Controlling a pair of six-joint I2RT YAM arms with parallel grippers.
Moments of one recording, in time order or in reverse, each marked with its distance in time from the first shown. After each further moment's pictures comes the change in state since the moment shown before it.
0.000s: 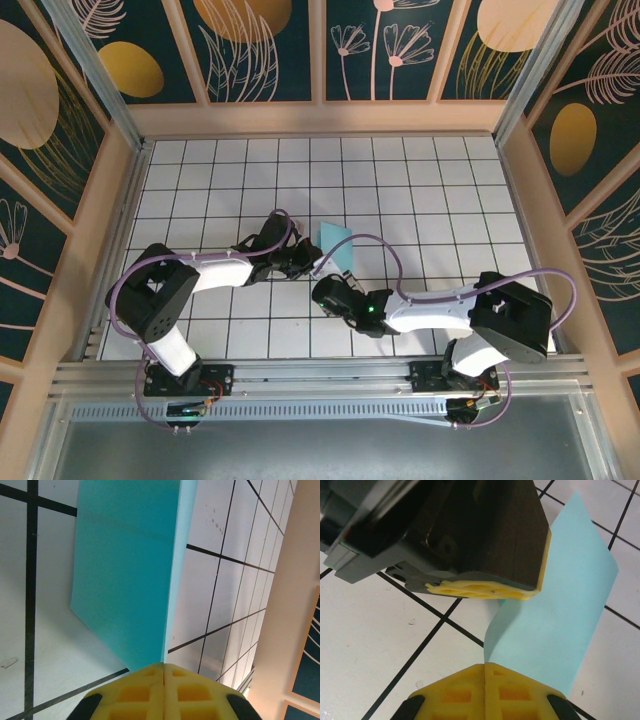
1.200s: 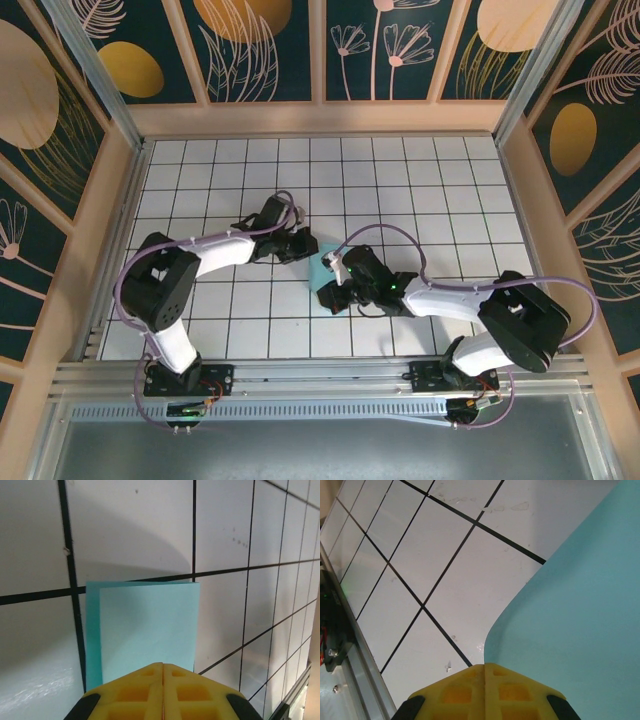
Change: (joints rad) left arm 0.073 0.086 0.213 -0.293 0.005 0.328; right arm -0.291 -0.068 -0.081 0.103 -0.888 0.176
